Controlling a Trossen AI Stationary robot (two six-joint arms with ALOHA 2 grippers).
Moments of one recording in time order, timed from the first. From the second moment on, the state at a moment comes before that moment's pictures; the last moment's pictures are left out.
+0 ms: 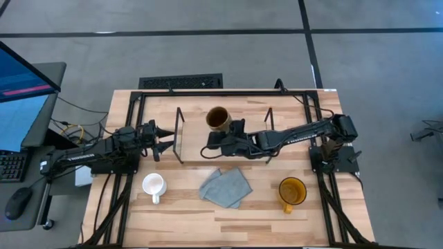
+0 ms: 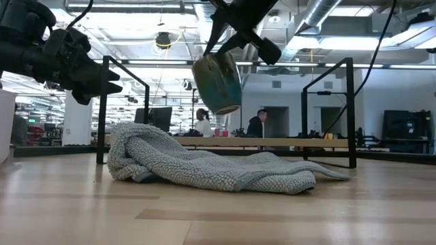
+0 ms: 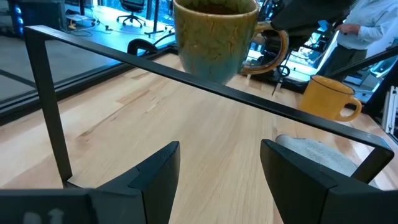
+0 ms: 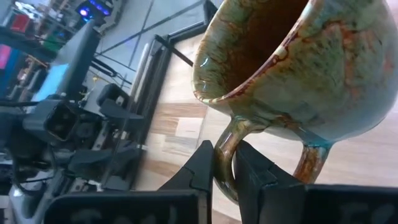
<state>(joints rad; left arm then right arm) 0.27 0.16 0.04 -0.02 0.02 -0.23 0.15 1.79 1.43 -0.36 0.65 1.33</state>
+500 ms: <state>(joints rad) 0.27 0.16 0.04 -0.04 0.02 -0.23 0.14 1.79 1.43 -0.40 0.63 1.33</state>
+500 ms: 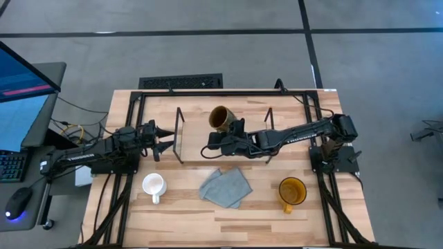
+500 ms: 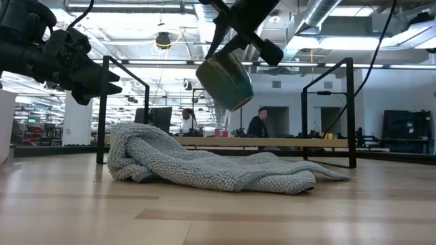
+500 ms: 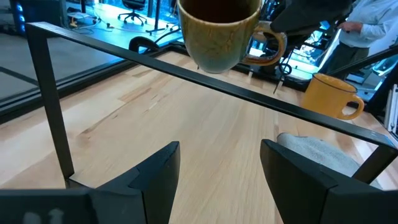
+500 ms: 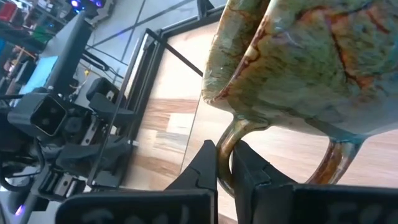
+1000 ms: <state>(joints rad) 0.27 0.16 0.04 -0.05 0.02 -0.24 0.14 1.79 1.43 -0.38 0.62 1.31</state>
